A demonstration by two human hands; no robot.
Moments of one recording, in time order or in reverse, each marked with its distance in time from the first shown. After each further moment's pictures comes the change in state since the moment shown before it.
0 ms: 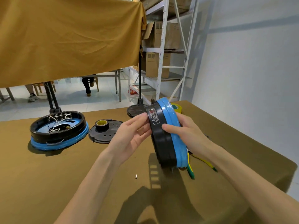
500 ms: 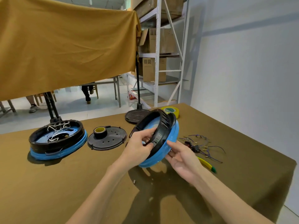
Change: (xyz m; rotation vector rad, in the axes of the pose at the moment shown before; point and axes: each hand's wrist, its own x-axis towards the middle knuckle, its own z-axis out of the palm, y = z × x) left_hand 0.015 -0.036 0.009 1.102 0.007 0.280; right_hand -0.014 0.084 0.006 0.962 0.217 0.289
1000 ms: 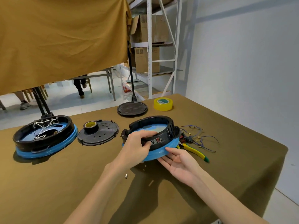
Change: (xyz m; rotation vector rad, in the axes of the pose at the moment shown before) left_hand 0.003 -0.027 0.035 0.195 -0.046 -0.011; right_hand -0.008 0.014 -0.041 0.180 0.221 0.215
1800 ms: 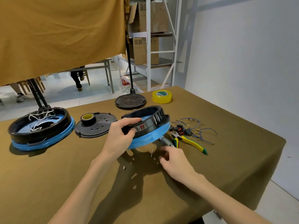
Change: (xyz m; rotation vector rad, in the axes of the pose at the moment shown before) left_hand -0.009 -0.014 -0.026 -0.210 0.224 -0.014; right_hand 0.008 0.018 -0.028 -1.749 0.080 -0.586
